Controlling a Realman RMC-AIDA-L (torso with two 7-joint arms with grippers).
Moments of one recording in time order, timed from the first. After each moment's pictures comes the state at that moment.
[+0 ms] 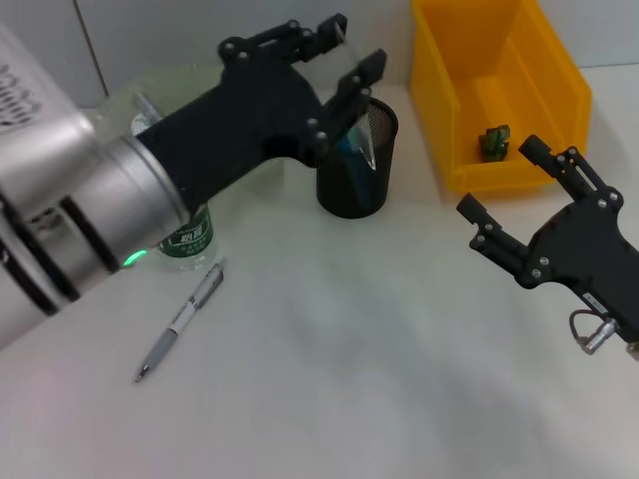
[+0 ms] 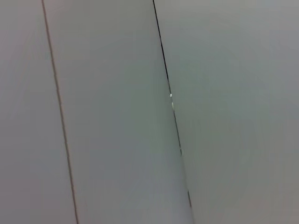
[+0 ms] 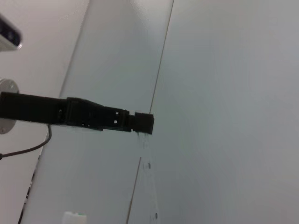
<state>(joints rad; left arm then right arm) -0.12 -2.07 1.86 1.40 0.94 0.70 -1.05 0.35 2.08 -0.51 -0.02 -1.45 -1.73 0.16</state>
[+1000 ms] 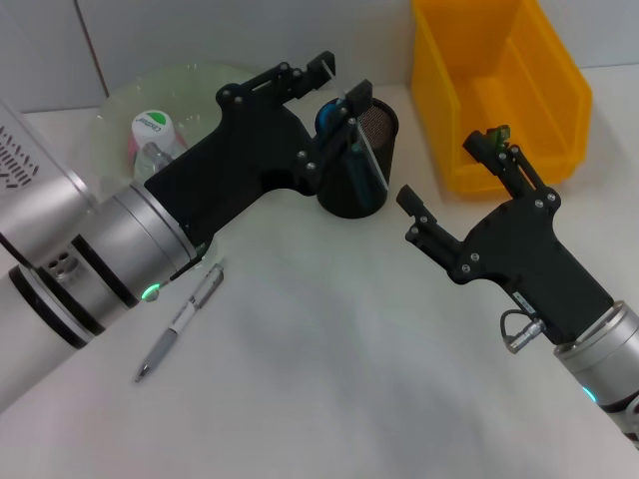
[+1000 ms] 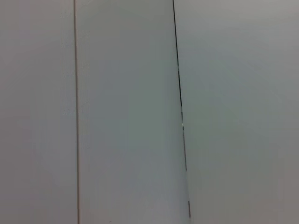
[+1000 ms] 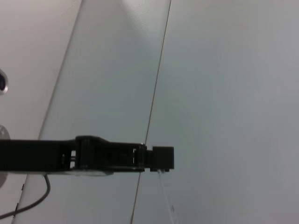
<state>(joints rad) -0.21 -2.08 1.92 1.08 0.55 0.85 -0.75 0.45 2.09 -0.42 0.28 -1.46 -1.71 -0.09</state>
